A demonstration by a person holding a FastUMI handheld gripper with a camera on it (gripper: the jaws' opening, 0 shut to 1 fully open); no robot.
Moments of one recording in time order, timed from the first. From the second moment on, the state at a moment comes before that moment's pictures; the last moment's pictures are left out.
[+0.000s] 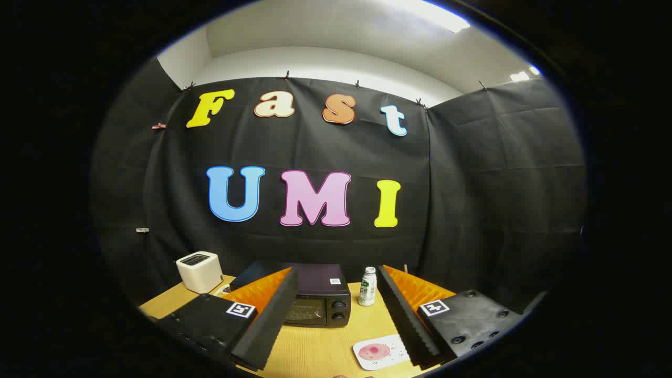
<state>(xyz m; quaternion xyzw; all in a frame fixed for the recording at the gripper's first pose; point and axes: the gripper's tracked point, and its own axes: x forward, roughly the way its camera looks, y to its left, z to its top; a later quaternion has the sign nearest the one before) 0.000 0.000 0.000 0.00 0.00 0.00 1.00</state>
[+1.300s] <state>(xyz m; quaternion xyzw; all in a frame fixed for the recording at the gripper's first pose) 0.021 0.017 -0.030 0.00 0.05 -0.01 1.00</state>
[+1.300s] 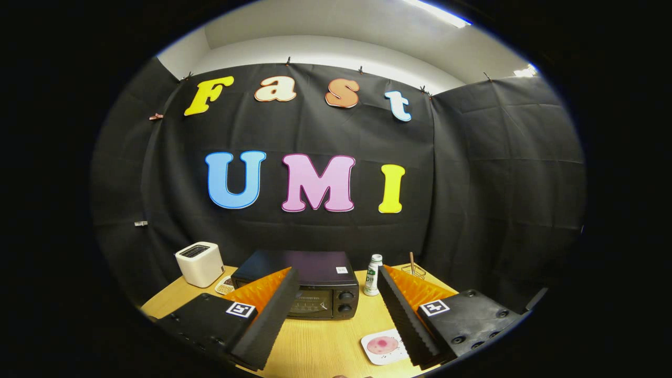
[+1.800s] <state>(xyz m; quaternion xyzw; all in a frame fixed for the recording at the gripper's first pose) 0.058 0.043 -0.055 0.02 0.08 0.01 1.00</state>
